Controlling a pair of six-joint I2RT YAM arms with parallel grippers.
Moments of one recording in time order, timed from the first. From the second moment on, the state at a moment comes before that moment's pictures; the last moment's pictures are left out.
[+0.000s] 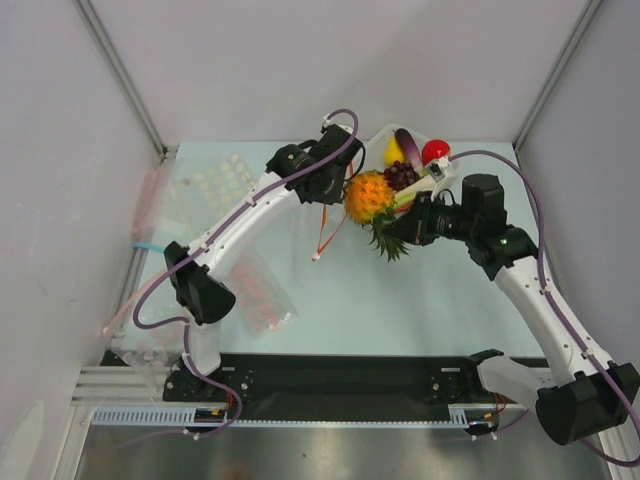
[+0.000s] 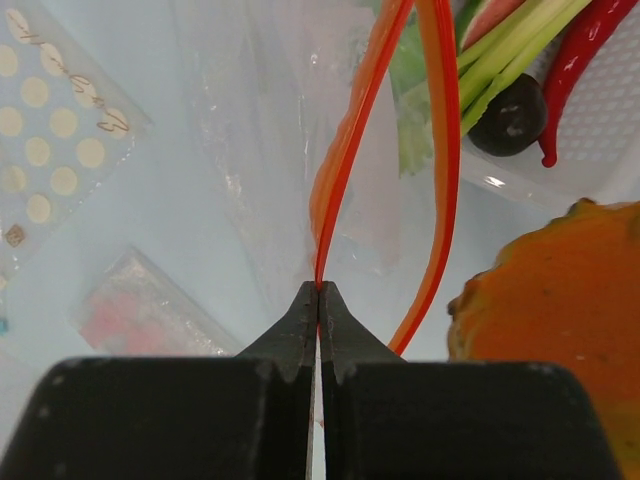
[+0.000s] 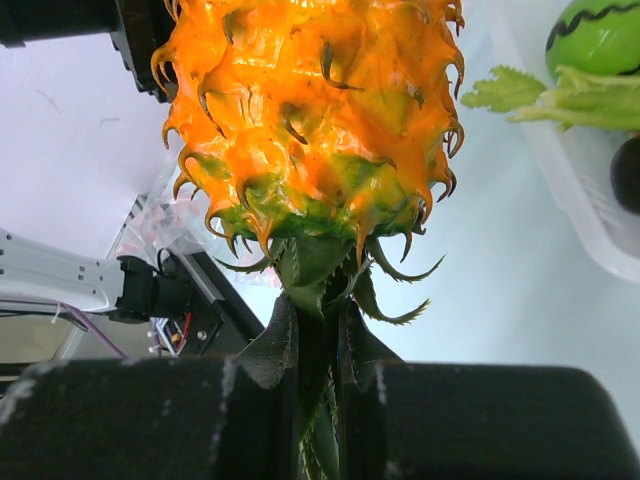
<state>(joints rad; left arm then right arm) -0.78 1.94 2.17 -1.16 -0.42 -0.39 0.30 1.09 1.07 -0.43 -0.65 0.36</state>
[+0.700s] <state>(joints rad) -0.81 1.88 2.08 -1.09 -0.30 -0.39 0.35 1.16 1.03 -0.51 -0.60 0.36</state>
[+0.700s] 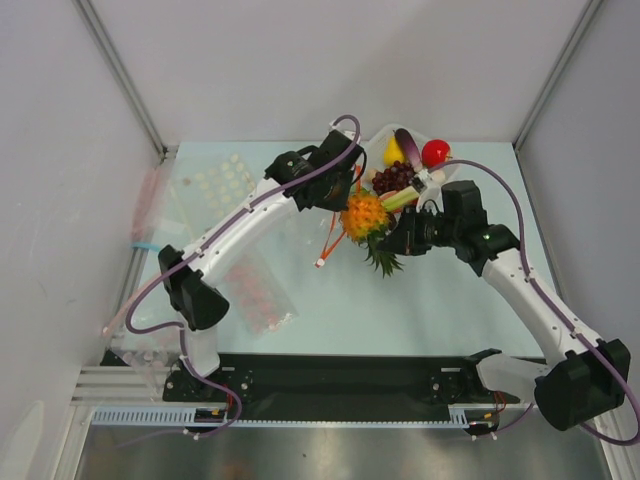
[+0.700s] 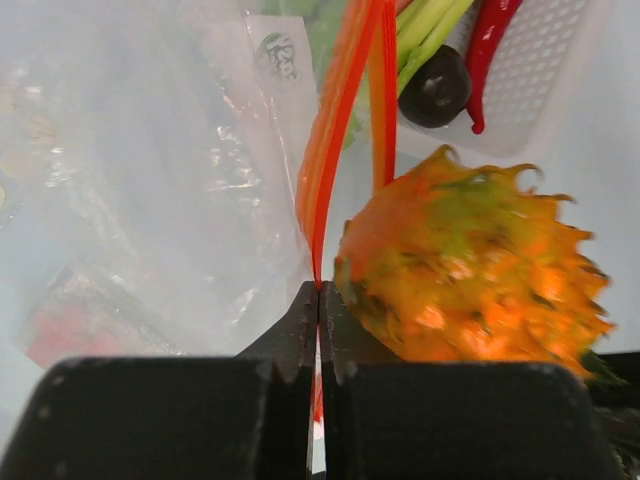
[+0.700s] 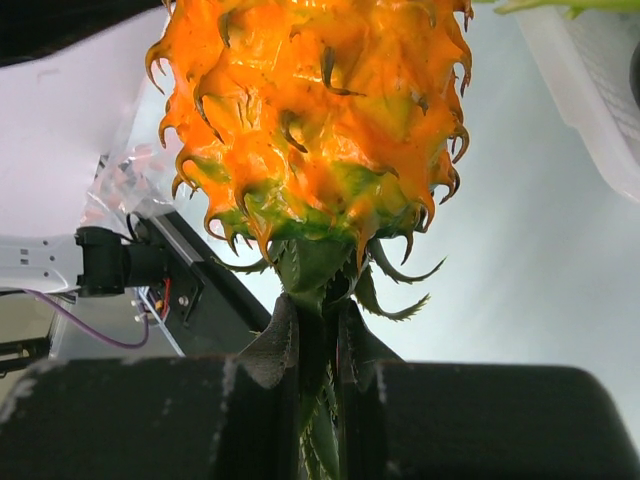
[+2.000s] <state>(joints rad) -0.88 1.80 1.95 -1.02 0.03 -0.30 0.41 1.25 1.10 -0.58 -0.57 0.28</state>
